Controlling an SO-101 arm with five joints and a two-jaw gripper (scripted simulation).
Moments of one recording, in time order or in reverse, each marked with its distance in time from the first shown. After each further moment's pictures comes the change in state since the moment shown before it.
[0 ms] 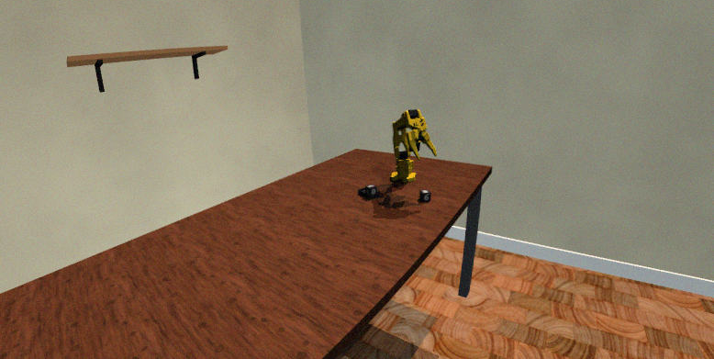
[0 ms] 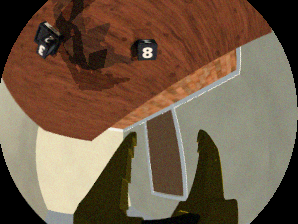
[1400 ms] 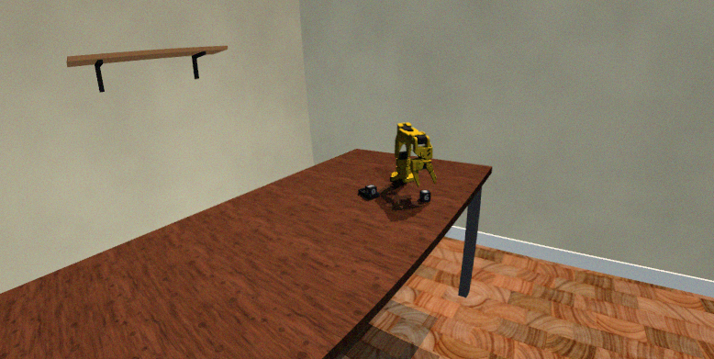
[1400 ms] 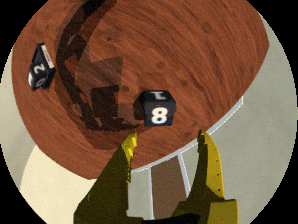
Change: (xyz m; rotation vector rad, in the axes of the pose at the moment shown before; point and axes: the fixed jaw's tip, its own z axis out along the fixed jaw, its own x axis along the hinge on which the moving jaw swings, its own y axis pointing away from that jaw) arm -0.052 0.006 0.084 -0.056 -0.499 -0.010
